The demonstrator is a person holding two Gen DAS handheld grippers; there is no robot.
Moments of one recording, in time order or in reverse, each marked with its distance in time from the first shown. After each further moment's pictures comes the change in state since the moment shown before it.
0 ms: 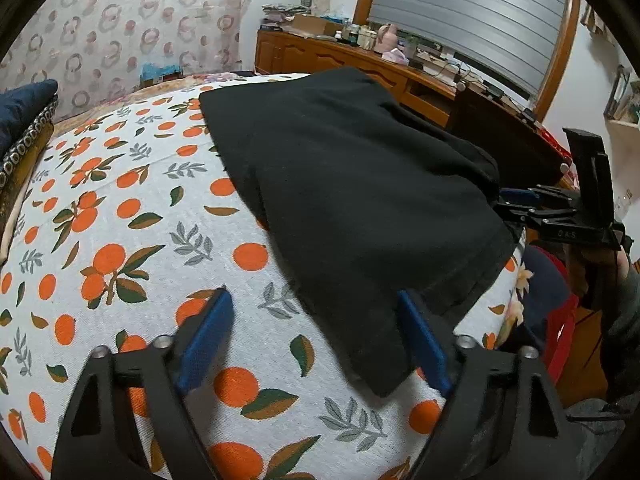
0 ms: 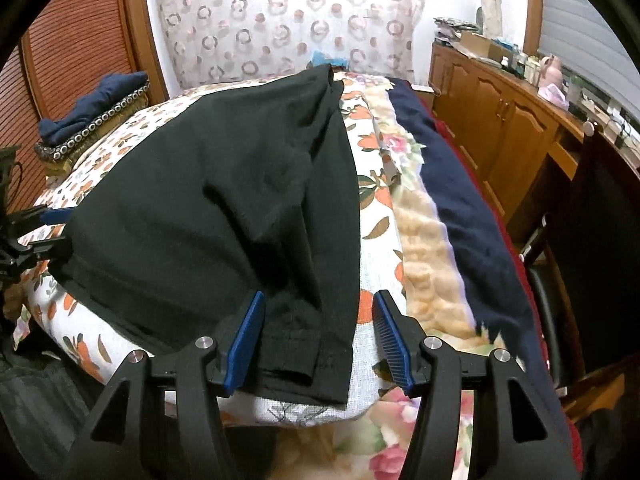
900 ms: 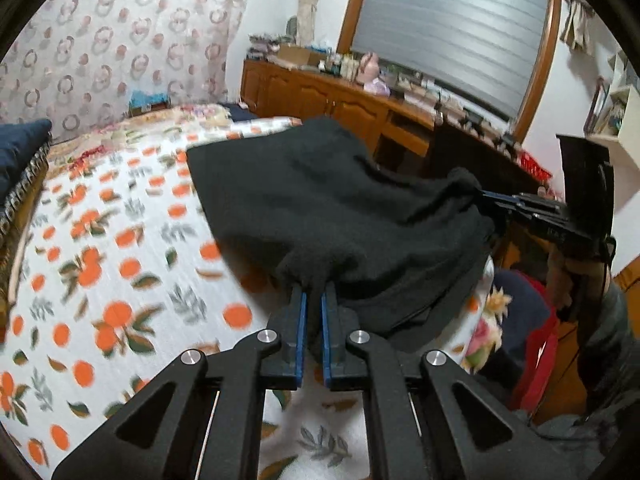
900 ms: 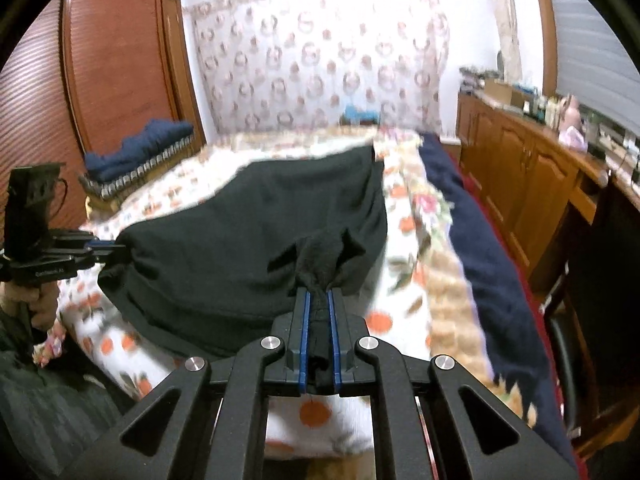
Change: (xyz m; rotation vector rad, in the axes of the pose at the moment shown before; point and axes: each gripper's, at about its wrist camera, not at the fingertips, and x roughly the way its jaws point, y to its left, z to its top) left arm -0.037 -0.005 0.031 0.003 -0.125 -0.060; right arm -0.045 0.016 0.016 -0.036 -0.221 0.104
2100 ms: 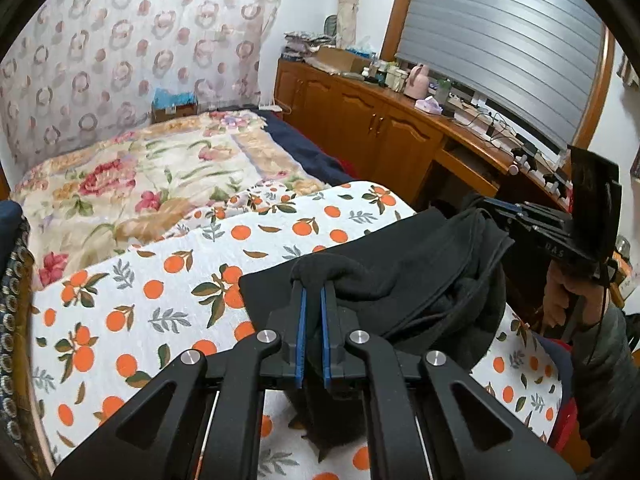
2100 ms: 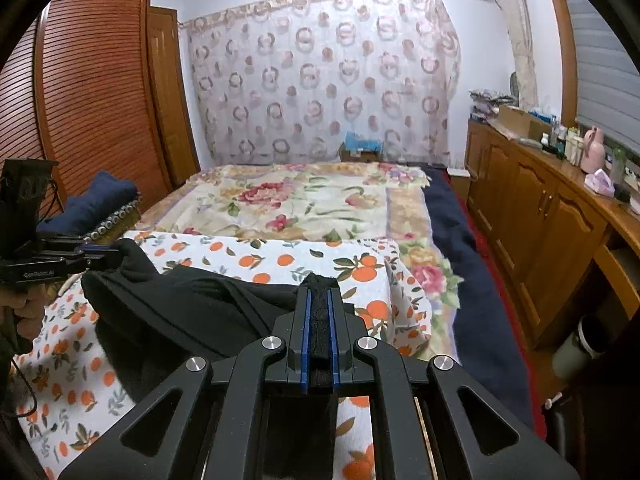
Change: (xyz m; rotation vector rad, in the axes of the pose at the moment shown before) left arm 0.108 0.103 0.145 -0.060 0.036 0.086; right arm 0.120 -0.032 0.109 -0.031 -0.051 0.013
